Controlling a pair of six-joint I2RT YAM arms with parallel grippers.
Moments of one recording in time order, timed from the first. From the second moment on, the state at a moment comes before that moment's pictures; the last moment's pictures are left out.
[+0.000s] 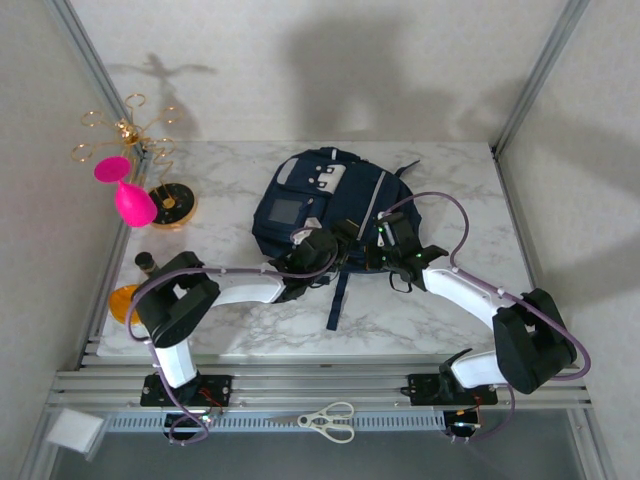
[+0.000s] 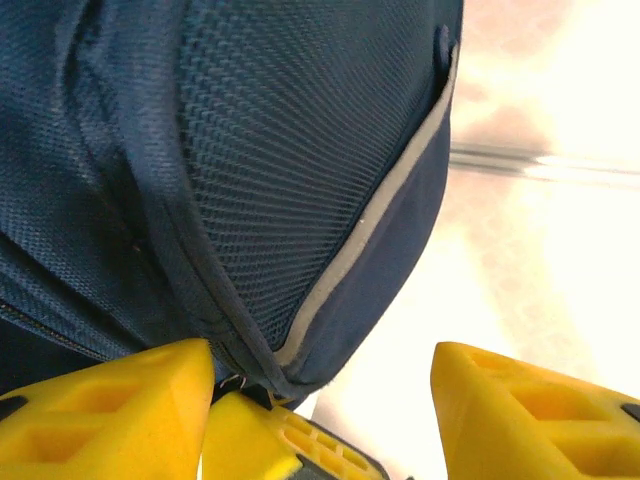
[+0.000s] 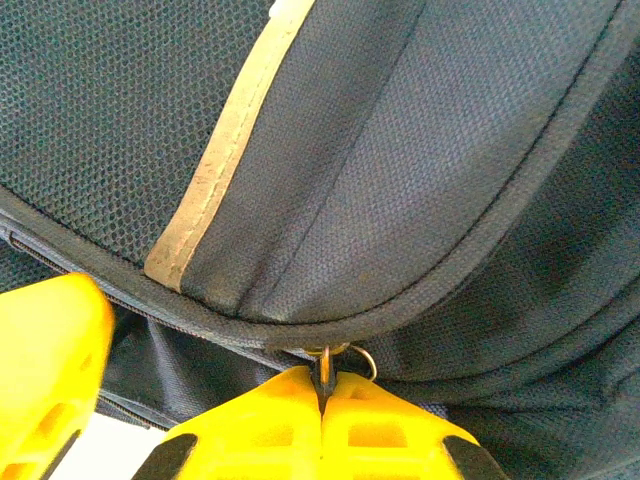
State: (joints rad) left arm -0.88 1.80 0.96 0.46 -0.24 -1.68; right arm 0.56 1.38 0.78 -0.26 0.01 0.43
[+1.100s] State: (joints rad) left arm -0.84 1.67 0.86 0.34 -0.23 -1.52; right arm 0.49 1.32 0.85 -0.38 0.02 0.42
